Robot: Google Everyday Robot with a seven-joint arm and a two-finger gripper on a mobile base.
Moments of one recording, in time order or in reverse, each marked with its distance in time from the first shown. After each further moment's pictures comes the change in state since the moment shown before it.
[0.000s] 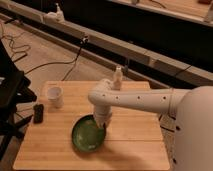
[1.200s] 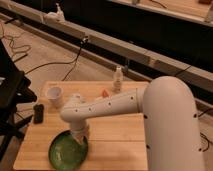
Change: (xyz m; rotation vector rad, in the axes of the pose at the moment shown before) arm 0.043 0.103 0.046 0.013 0.082 -0.304
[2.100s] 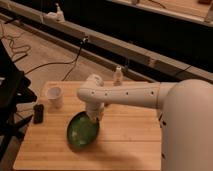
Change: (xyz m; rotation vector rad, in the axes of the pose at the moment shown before) arm -0.048 -0.083 -0.061 0.048 -0.130 0.202
